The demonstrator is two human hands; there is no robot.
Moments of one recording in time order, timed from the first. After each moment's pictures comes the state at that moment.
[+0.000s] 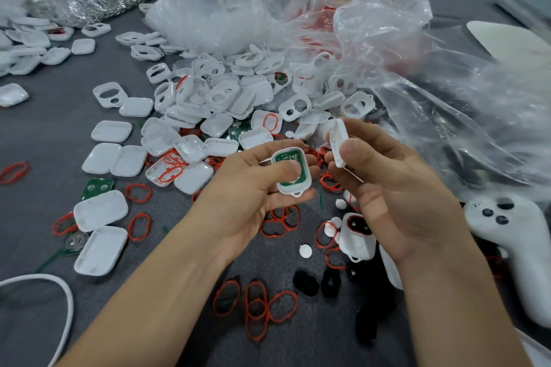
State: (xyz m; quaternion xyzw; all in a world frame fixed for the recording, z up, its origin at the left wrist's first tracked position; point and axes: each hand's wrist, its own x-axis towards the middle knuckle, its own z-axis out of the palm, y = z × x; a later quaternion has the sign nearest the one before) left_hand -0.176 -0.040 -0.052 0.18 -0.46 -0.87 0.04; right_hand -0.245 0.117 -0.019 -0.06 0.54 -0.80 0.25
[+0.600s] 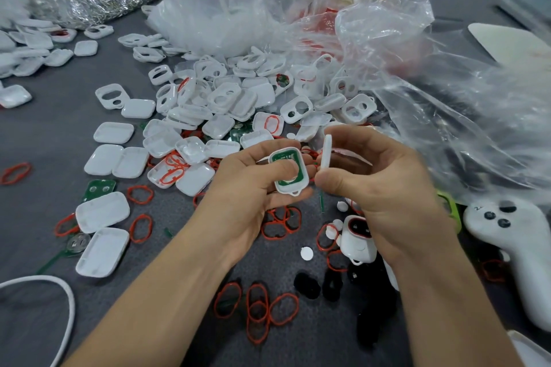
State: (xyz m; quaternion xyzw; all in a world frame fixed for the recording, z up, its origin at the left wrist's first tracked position) left_hand -0.177 -0.039 -0.054 0.21 -0.46 -0.86 0.08; right_hand -0.247 0.113 -0.033 -0.15 0.67 -0.71 0.16
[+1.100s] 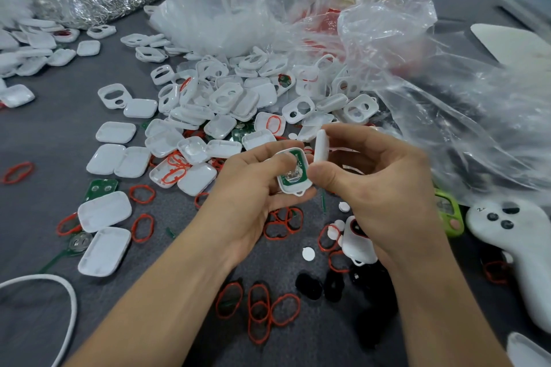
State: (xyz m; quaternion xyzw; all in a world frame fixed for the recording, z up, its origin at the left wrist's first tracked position) left_hand -0.177 -0.037 -0.051 0.22 -0.46 -0.86 0.07; right_hand -0.240 0.108 -0.032 -0.20 0.72 -0.66 0.07
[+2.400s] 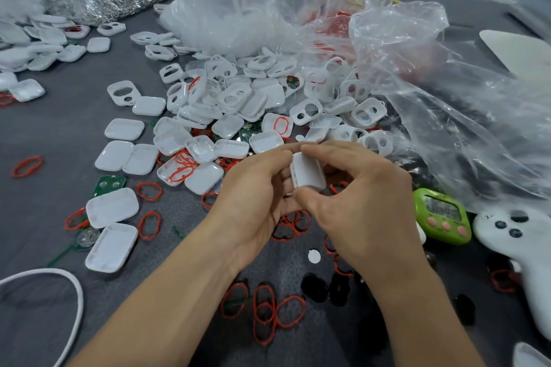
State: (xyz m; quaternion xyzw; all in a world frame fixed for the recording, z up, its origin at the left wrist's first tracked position) left_hand -0.174 -0.034 -0.051 0.18 -0.44 -0.88 0.07; right_hand -0.224 0.094 -0.036 -0.29 0.86 -0.41 -0.07
